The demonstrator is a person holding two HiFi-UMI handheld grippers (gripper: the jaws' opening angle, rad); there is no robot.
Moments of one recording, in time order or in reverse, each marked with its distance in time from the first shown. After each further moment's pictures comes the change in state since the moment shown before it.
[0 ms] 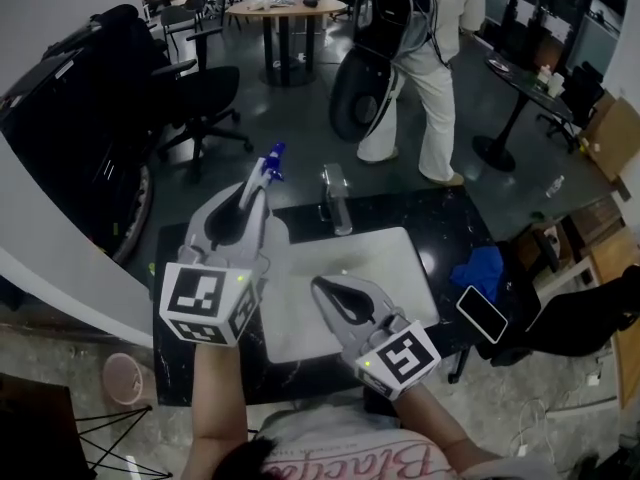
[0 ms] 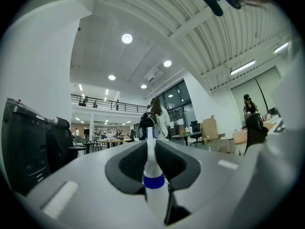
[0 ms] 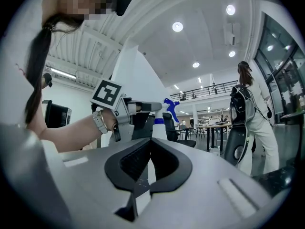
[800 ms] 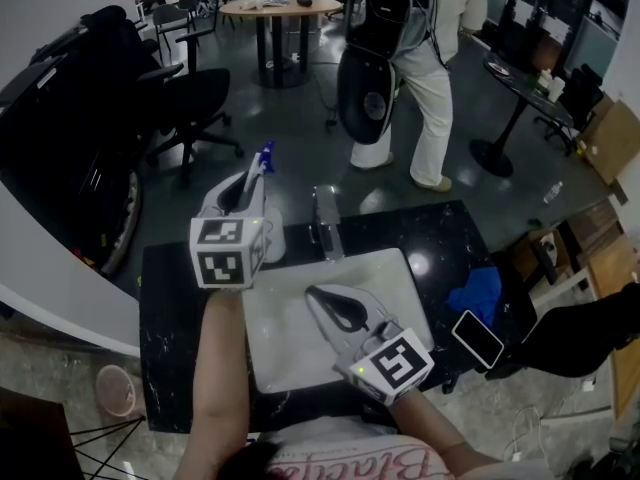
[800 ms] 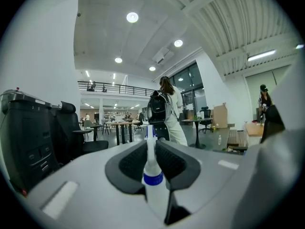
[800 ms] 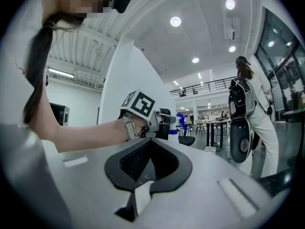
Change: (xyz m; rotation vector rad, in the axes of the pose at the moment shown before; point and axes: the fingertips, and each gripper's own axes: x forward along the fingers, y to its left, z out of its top) left arm 0.118 0.050 -0.084 -0.040 0.222 0.100; right arm 0.024 -0.043 -0.016 0.017 0.047 0.010
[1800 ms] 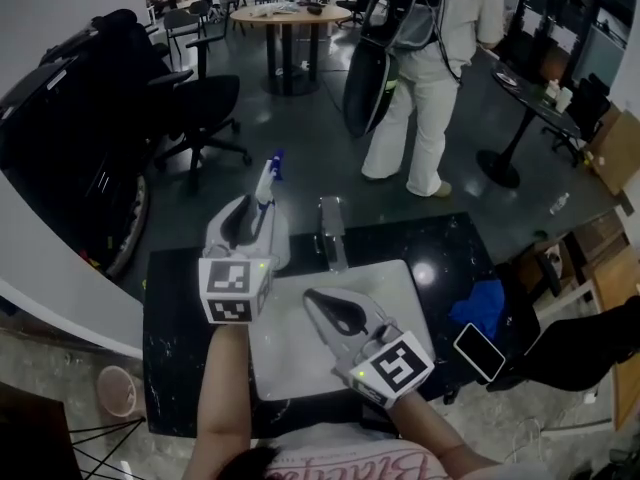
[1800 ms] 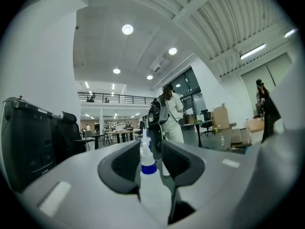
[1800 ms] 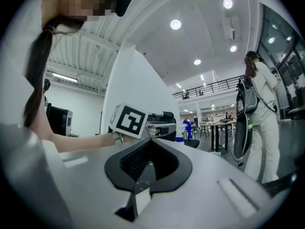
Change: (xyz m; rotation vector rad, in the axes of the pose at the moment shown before) left arm -0.026 -0.008 -0.008 0.072 -0.113 0.028; right arm 0.009 -0.002 0.011 0.011 -0.040 0.046
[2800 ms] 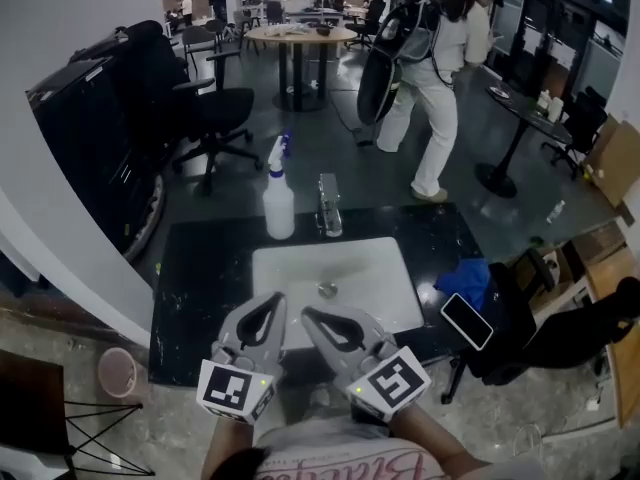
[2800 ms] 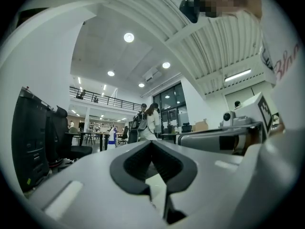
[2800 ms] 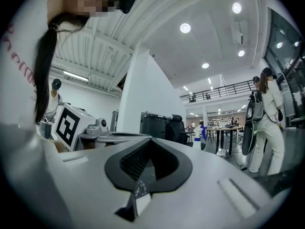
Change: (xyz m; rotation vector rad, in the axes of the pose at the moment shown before) left arm -0.226 -0.127 -0.003 -0.105 -0.097 -0.180; right arm -0.081 0.103 0.007 -0.071 -0.019 0.065
